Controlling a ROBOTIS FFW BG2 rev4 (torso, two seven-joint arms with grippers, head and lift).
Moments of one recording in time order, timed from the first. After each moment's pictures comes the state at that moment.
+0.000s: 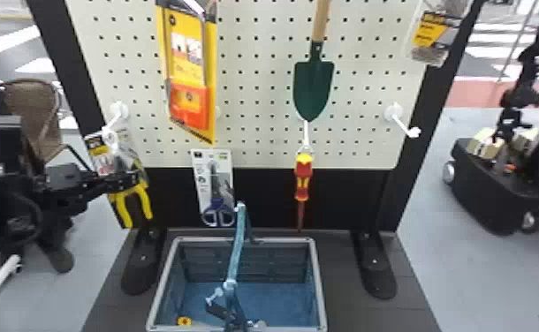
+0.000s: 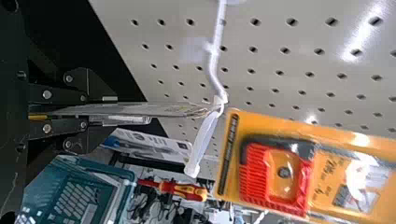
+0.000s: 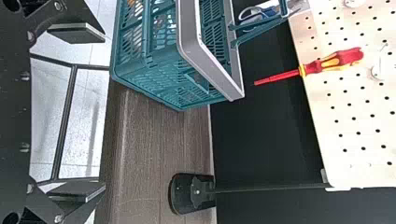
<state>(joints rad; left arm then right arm) -0.39 0.44 0.12 -1.33 0.25 0.30 -1.22 0.75 0.00 -0.05 -1.92 -0.10 -0.03 0.39</state>
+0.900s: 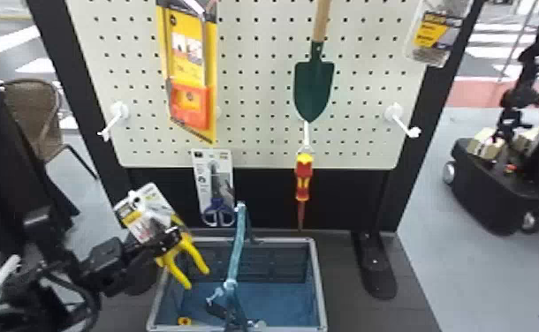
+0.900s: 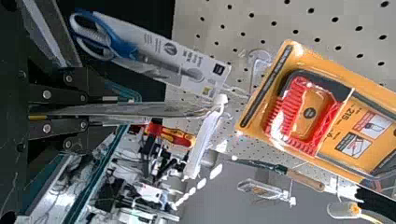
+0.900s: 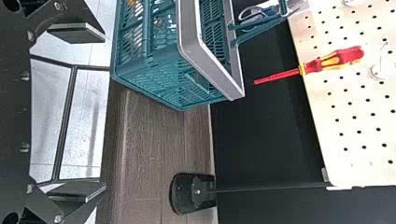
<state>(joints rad) -0.06 0.26 0.13 -1.47 0.50 0.24 -1.14 0.75 0.00 -0.05 -1.91 -0.11 -0.03 0.39</state>
